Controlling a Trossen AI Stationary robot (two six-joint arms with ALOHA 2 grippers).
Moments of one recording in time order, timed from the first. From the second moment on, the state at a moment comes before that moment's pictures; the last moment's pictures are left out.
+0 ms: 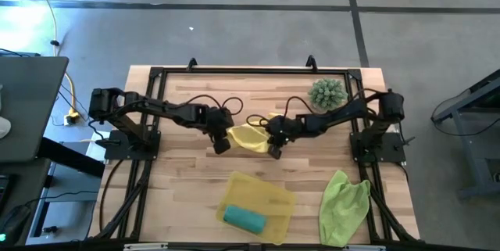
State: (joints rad) left arm 0.23 1.56 0.82 -0.39 -0.03 -0.24; right arm -0.06 1.76 0.82 0.04 -0.04 0.37
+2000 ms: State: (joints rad) left arm 0.22 1.55 0.82 -0.34 -0.25 -0.35; right arm -0.12 1.70 0.90 0.09 0.23 0.39
